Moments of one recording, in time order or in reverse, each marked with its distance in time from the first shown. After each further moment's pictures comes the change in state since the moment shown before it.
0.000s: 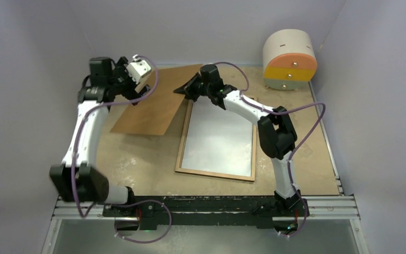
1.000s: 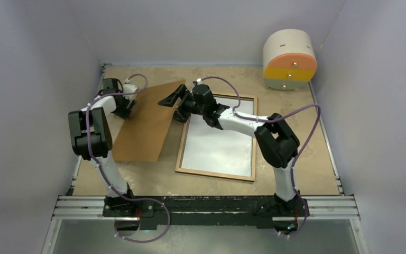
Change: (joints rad) left arm 0.188 0.448 -0.128 0.297 -0.399 -0.078; right arm 0.129 -0.032 -0.185 0.290 -0.020 0.032
